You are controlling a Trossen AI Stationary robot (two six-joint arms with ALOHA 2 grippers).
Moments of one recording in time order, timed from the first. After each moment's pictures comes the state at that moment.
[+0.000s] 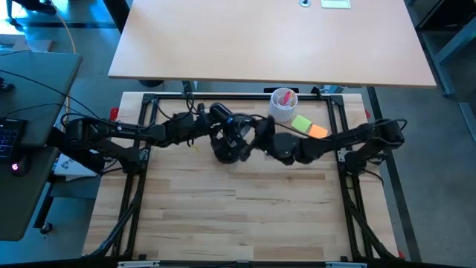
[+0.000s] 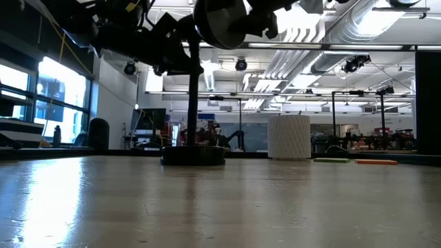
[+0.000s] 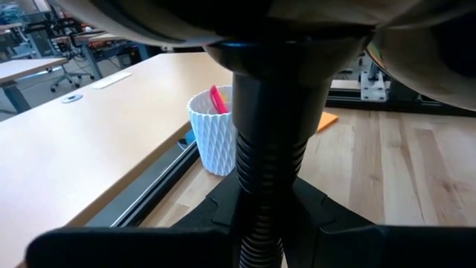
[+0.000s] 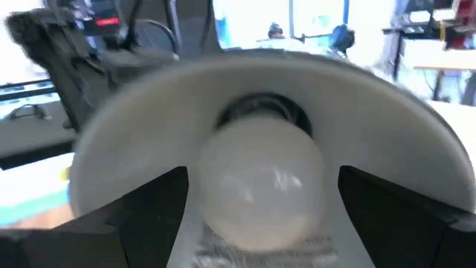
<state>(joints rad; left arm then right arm) 0.24 1.34 0.60 0.53 -0.21 0.10 0.10 1.59 1.05 0.48 0.68 0.14</state>
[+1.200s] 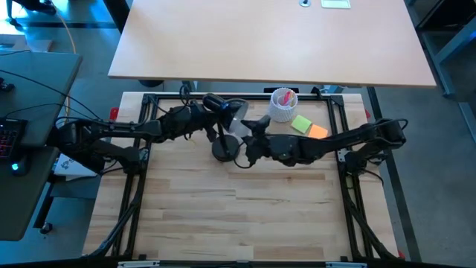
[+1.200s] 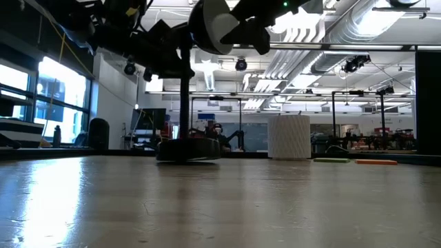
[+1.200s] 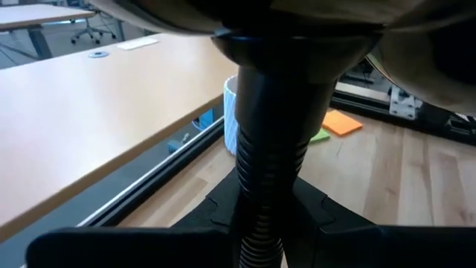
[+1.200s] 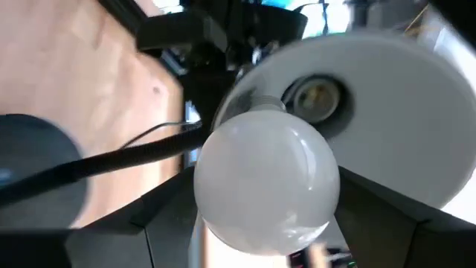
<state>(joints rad) 0.33 1.27 0.60 0.40 -0.22 -0.08 0.12 1.56 1.05 0.31 0.75 -1.03</state>
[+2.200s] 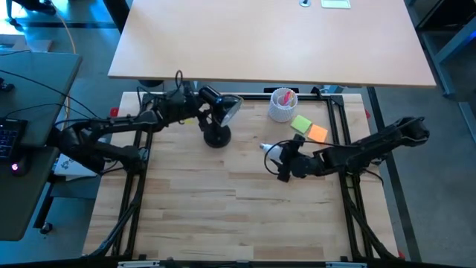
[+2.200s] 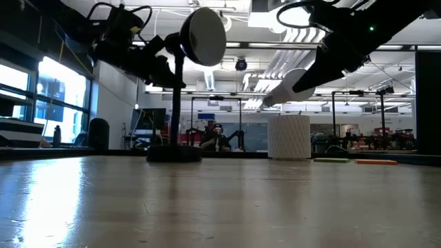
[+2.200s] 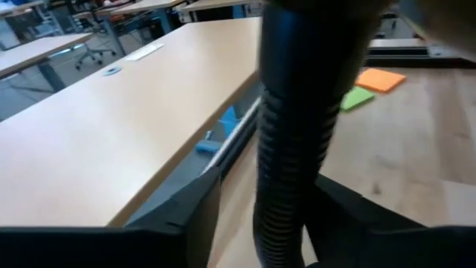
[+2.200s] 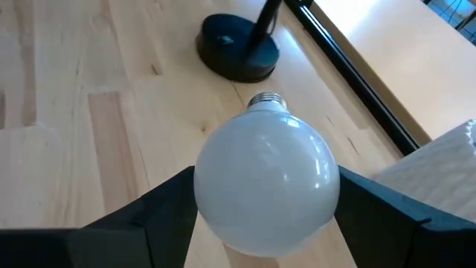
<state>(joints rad) 0.61 1.26 0.59 0.40 0.08 0.24 0.27 1.25 0.67 -0.20 0.70 0.21</state>
